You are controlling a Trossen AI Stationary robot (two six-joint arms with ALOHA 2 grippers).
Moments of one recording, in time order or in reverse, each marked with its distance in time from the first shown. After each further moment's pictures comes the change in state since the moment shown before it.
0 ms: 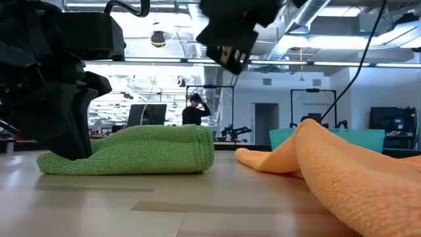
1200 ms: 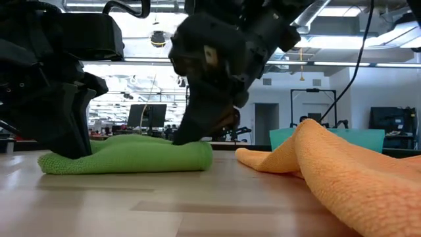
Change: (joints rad) left arm 0.000 0.002 -0.003 0.016 -0.024 -0.054; right arm -0.051 0.202 0.002 0.060 0.294 0.147
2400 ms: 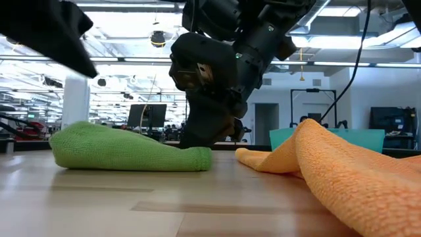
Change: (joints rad) left arm -0.129 -0.192 0.056 -0.078 -0.331 -0.033; right arm -0.011 0.041 -0.002 0.001 -0.024 0.068
